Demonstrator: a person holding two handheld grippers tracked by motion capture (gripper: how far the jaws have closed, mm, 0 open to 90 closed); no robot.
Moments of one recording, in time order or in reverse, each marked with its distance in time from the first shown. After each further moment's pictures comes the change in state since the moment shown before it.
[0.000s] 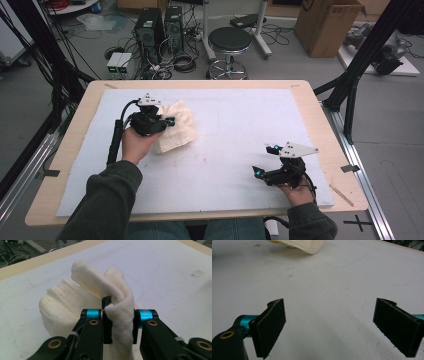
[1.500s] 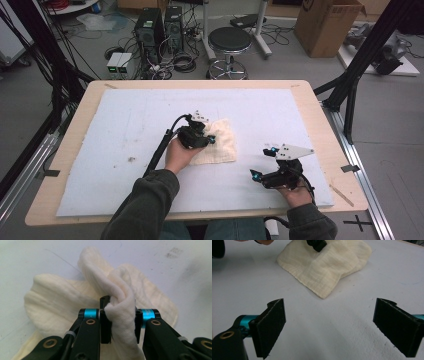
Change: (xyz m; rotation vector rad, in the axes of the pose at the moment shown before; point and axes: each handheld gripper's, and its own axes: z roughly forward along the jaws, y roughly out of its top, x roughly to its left) left arm -0.071 -0.012 0.106 0.123 -0.140 0.066; right arm 0.005 -0.001 0.006 0.030 0.024 -0.036
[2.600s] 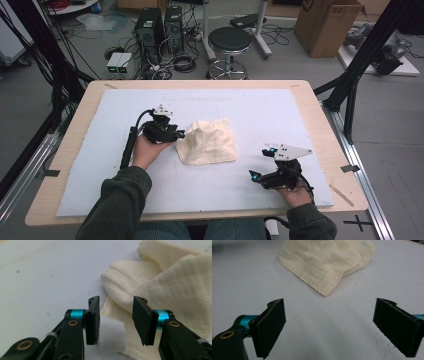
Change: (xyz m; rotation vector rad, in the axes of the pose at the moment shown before) left arm 0.067 -0.032 -0.059 -0.002 0.113 -0.071; right arm 0.001 0.000 0.003 0.015 0.007 -0.012
